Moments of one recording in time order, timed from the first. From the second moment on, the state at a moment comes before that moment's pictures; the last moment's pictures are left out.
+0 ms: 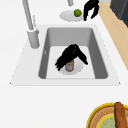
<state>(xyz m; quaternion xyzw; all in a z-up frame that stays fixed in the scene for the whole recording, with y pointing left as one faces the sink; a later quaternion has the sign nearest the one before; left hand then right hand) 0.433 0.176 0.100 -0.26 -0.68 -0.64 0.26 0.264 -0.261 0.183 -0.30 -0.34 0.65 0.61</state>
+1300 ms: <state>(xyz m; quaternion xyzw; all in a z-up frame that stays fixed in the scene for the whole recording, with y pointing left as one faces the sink) 0.334 0.202 0.135 -0.25 -0.68 -0.64 0.26 0.264 -0.261 0.183 -0.30 -0.34 0.65 0.61</state>
